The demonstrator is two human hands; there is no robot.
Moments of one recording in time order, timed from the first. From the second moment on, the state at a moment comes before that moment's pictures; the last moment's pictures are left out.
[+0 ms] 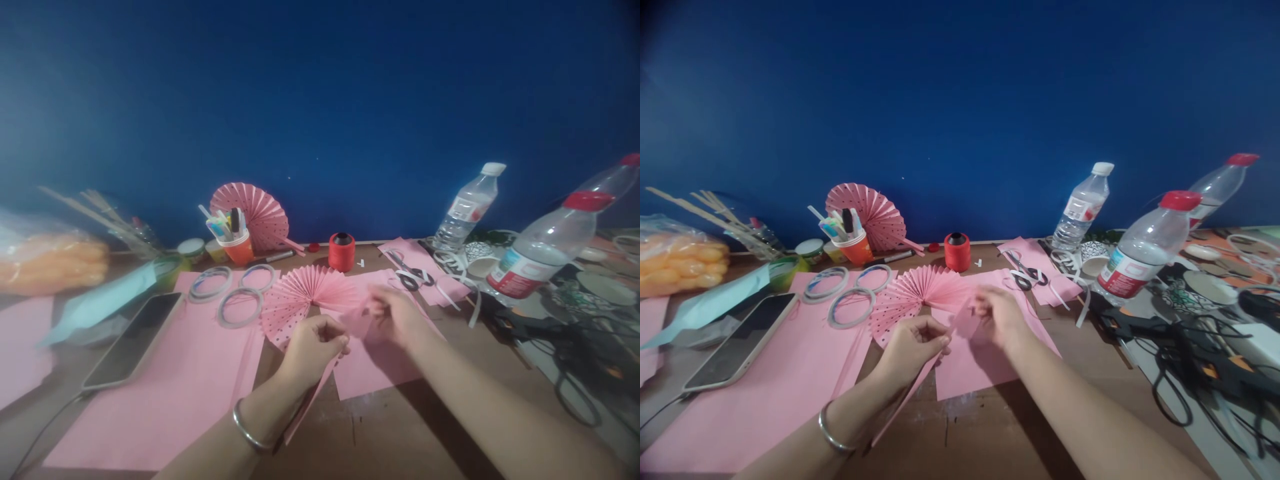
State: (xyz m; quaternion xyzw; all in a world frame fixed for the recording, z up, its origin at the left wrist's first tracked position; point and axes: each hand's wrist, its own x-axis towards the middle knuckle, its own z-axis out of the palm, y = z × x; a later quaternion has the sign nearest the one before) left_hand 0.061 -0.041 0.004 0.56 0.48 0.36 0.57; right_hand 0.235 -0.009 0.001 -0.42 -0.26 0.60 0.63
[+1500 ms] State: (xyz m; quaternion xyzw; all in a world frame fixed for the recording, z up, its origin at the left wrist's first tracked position) left_hand 0.065 -0.041 0.008 0.51 0.51 0.31 0.61; right_hand 0.230 -0.014 0.006 -0.53 -0.35 0.48 0.61
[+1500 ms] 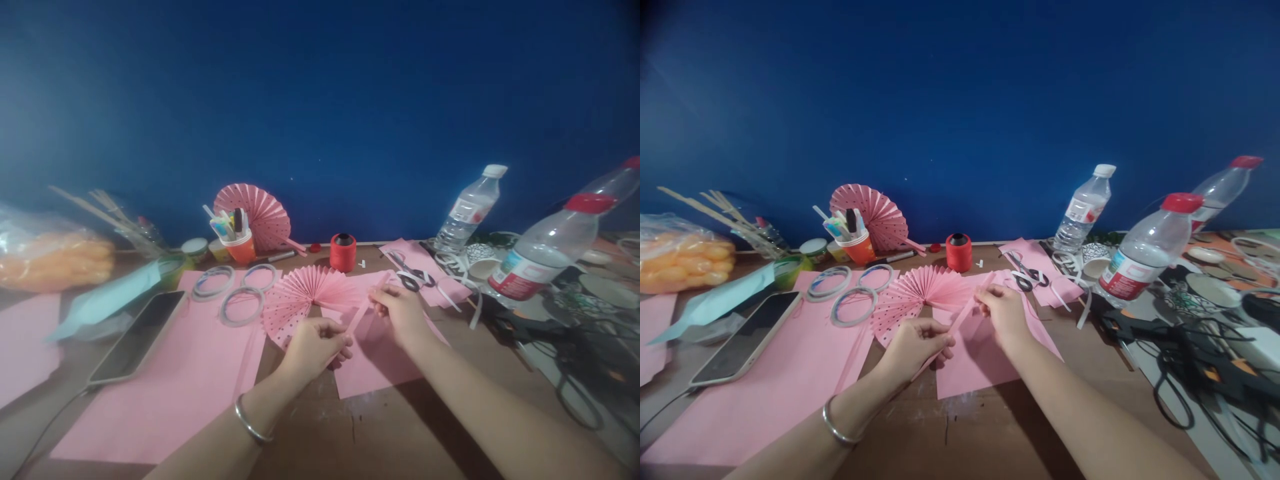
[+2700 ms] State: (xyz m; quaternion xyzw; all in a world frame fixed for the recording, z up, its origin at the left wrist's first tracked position) left_hand 0.063 -0.041 0.006 0.54 0.51 0.40 0.53; right_hand 0.201 -0.037 -0.006 -0.47 -0.47 0.54 0.52
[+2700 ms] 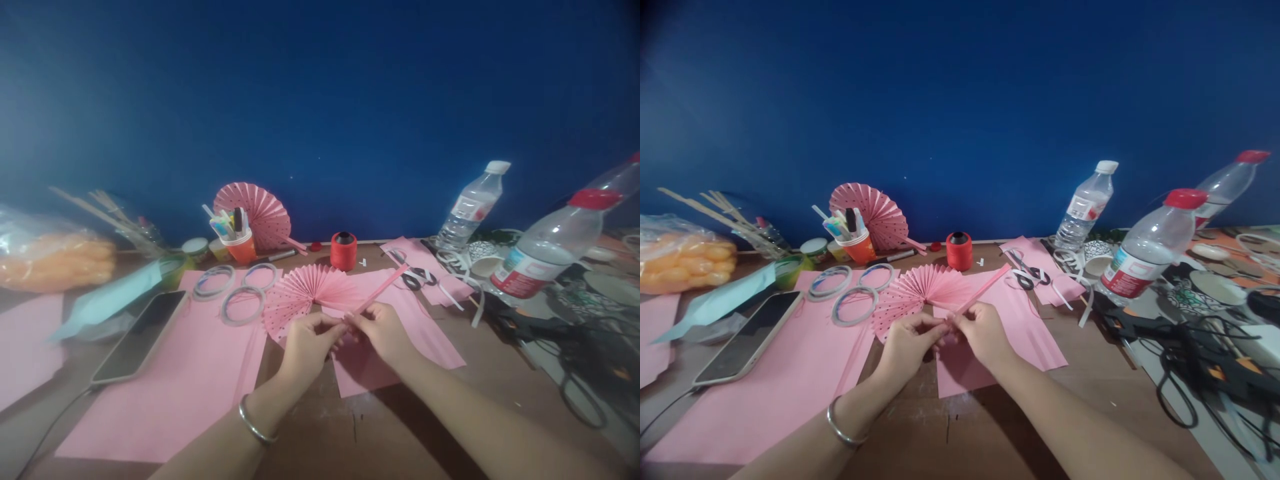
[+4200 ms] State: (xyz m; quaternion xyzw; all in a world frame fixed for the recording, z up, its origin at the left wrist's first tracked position) left_hand 0.064 -0.039 0.007 0.47 0.48 0.47 0.57; right_hand 0.213 -0.030 -0.005 -0.41 -0.51 0.55 0.51
